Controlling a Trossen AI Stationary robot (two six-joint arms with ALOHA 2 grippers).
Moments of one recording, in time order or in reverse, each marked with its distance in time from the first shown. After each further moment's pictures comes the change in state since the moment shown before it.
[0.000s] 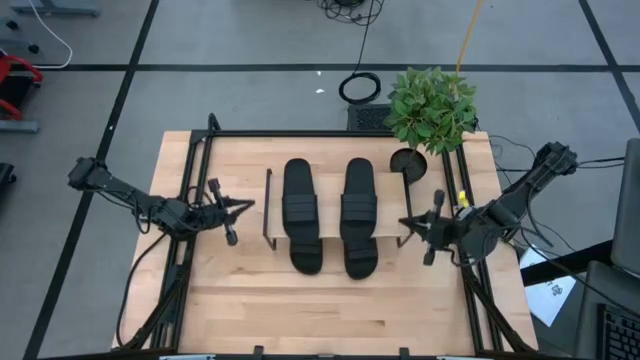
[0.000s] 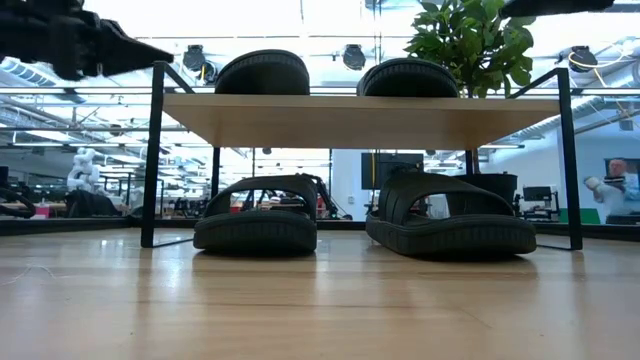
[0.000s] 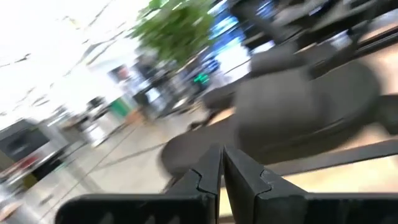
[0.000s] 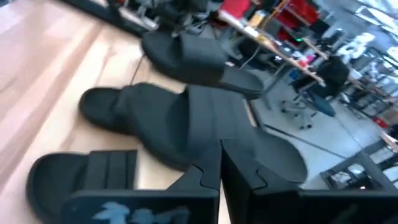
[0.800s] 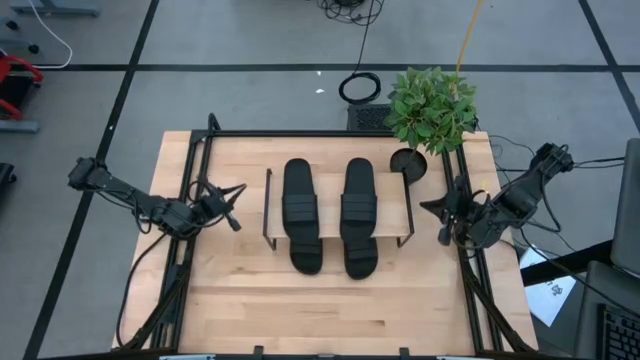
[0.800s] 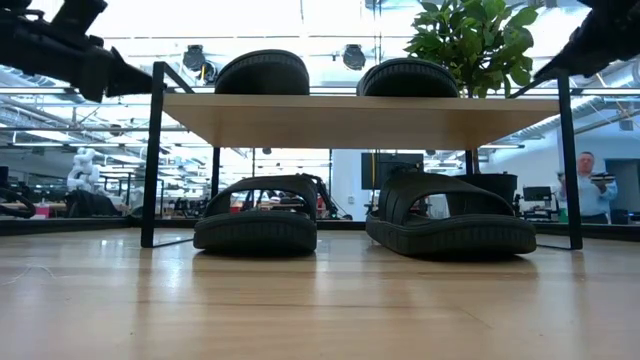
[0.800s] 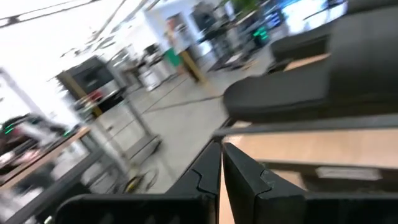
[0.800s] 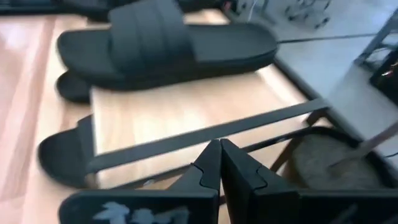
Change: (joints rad) left arm 0.000 -0.001 0.000 -0.109 -0.336 -0.149; right arm -0.002 -0.229 -0.009 -0.610 -0.040 0.777
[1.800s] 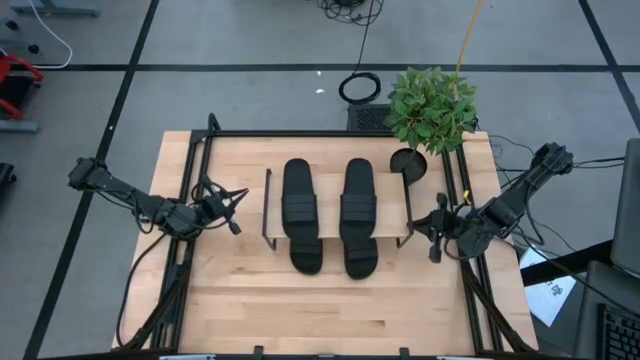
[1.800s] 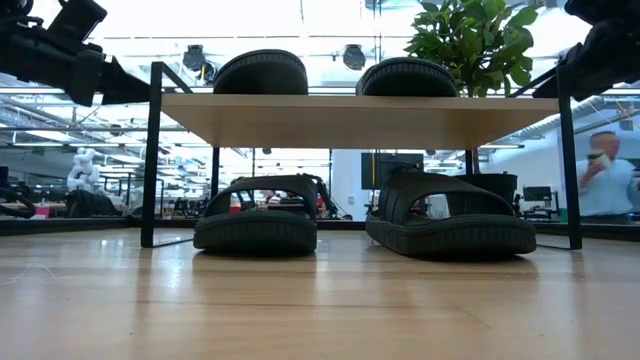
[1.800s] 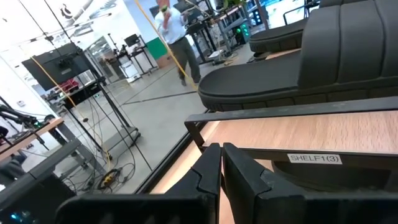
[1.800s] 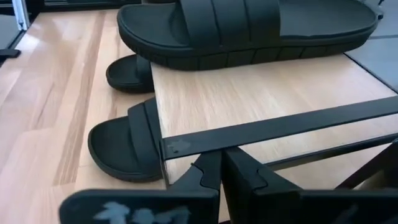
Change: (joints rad) left arm 0.000 0.000 0.000 -0.116 0.063 -0.159; right arm 0.000 0.051 -0.184 0.396 -0.108 -0.109
